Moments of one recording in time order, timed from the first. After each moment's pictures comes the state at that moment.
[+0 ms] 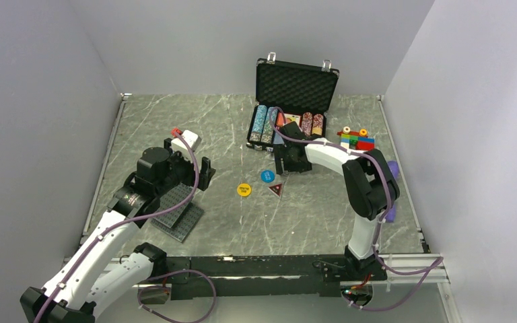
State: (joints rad) left arm -0.46 0.80 0.79 -0.36 0.08 -0.01; right arm 0.50 1.86 1.21 -0.49 0.13 0.36
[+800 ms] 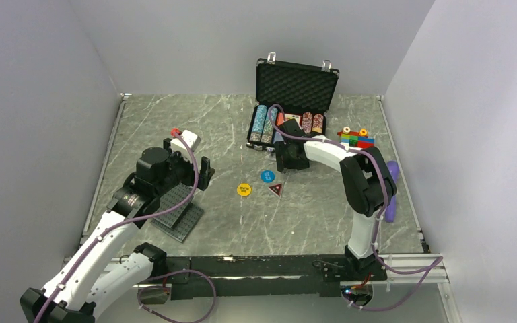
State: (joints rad) left arm -0.46 0.79 0.79 -0.36 0.07 -0.01; right arm 0.49 1.90 1.26 -0.50 0.12 0.36
